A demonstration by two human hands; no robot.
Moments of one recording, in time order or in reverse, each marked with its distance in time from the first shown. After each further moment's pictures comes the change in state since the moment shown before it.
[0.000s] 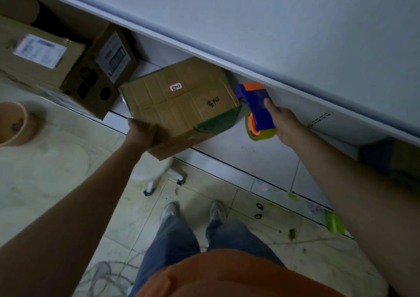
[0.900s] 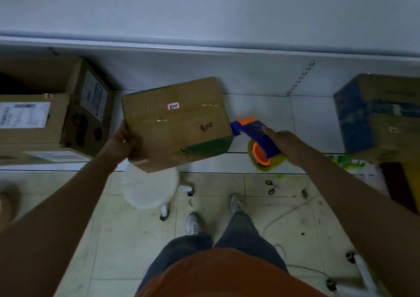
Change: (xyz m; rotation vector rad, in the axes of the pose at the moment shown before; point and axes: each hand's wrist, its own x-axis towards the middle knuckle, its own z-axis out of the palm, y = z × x) left_hand 0.108 -0.001 -0.097 0.290 -0.443 0.383; right_hand -0.120 0.057 0.059 -0.095 0.174 0.278
